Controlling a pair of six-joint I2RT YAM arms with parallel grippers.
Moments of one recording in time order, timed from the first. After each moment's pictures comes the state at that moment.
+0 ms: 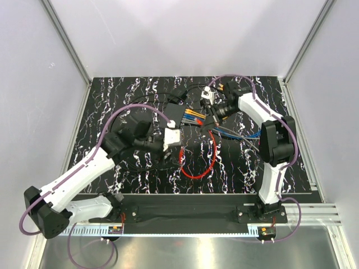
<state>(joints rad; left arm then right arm) -0.71 1.11 1.08 -0.58 0.72 0.45 0.29 1.99 1.61 -0.88 -1.02 -0.33</state>
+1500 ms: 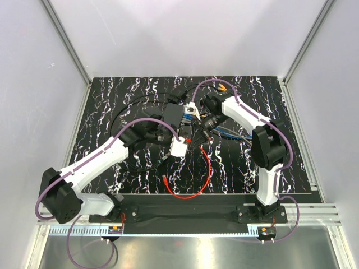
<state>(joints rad) -0.69 1.28 1.05 -0.40 0.64 1.20 0.48 1.99 1.66 -1.33 -1.21 -0.99</state>
